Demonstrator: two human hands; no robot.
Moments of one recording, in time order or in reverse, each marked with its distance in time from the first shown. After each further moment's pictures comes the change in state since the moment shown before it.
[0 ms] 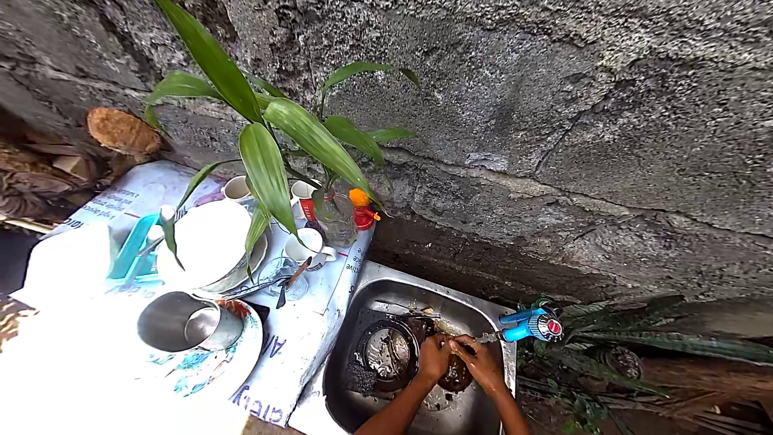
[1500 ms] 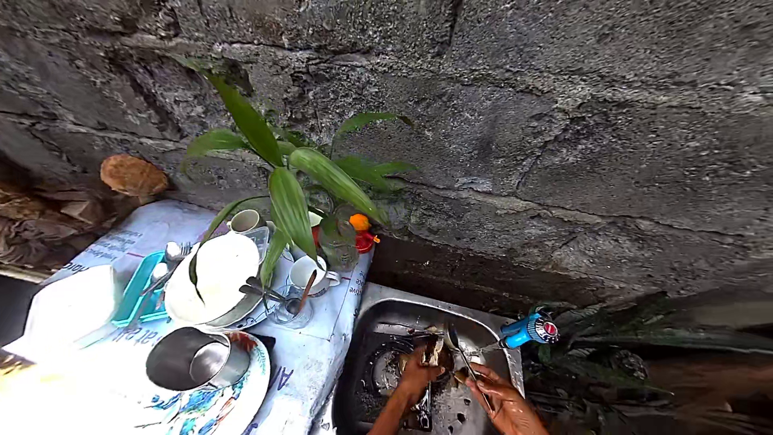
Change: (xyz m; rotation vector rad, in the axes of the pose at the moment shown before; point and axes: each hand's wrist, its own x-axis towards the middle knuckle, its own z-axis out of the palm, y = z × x) left_hand -0.027 -0.009 -0.059 -0.449 -0.122 0.053; right_hand -0.076 -0.046 -0.013 1.073 -0.008 0.259
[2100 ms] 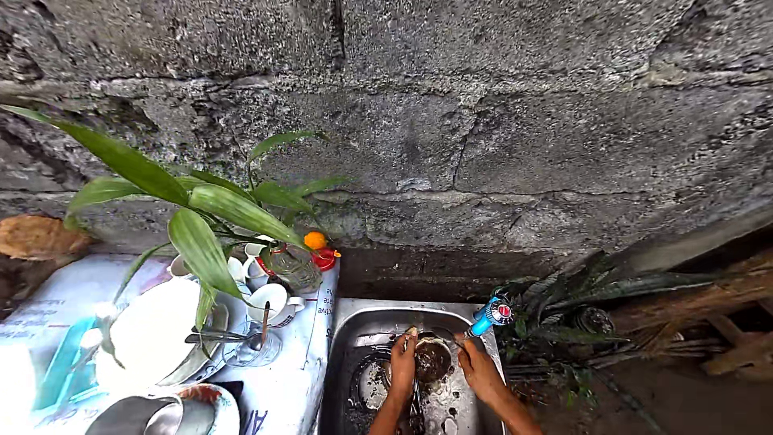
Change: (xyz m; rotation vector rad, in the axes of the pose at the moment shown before) left_hand 0.028 0.018 0.026 0.007 0.249 0.215; right_hand 0.033 -0.013 -0.008 -1.277 0.136 -0.315
